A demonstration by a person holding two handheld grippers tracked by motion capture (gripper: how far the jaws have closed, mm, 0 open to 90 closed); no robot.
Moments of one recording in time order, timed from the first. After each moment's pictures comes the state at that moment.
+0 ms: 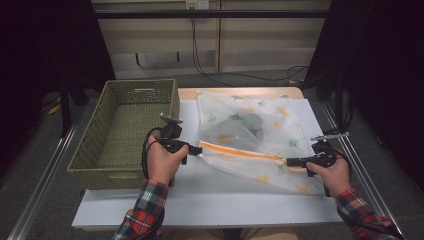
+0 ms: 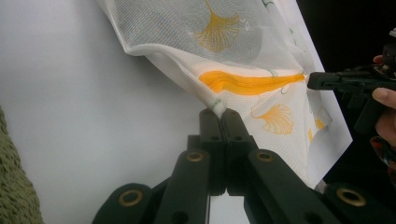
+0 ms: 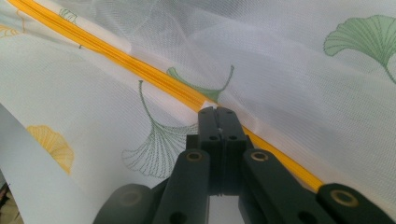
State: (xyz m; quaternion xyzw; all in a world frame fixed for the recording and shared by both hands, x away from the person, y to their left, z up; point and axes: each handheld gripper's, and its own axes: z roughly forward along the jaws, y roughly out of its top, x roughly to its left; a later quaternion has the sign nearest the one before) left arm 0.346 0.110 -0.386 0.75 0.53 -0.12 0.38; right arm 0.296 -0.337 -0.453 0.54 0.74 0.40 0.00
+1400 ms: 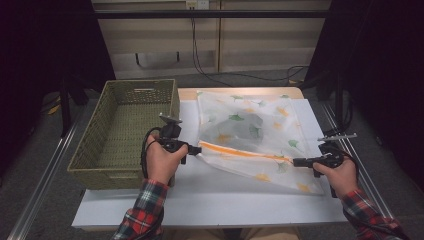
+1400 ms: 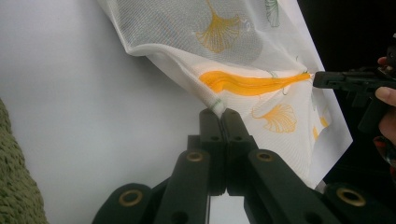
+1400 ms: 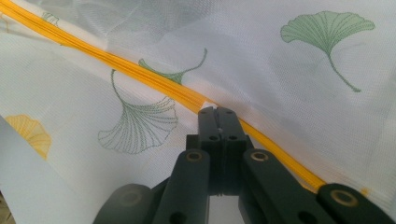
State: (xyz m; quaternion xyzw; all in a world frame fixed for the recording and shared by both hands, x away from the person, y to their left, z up) left arm 0.347 0.111 -0.386 0.75 0.54 -0.12 0.37; right arm 0.291 -0.355 -0.452 0.55 0.73 0.39 0.01
